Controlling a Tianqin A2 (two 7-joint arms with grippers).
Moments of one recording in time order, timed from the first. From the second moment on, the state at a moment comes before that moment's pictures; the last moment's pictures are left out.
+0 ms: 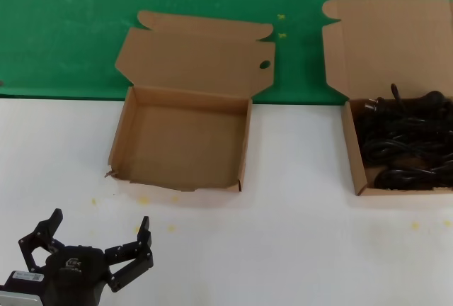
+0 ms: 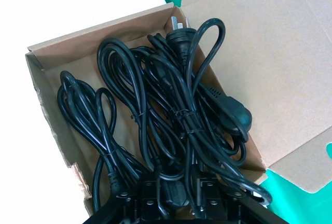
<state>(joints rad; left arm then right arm) 0.00 -0.30 1.60 -1.60 -1.80 0.00 0.00 1.45 0.52 -2.19 0.52 1.06 -0.95 0.09</state>
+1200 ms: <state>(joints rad) 0.00 -0.30 1.60 -1.60 -1.80 0.00 0.00 1.31 0.66 -2.11 1.15 0.95 -1.14 0.44</state>
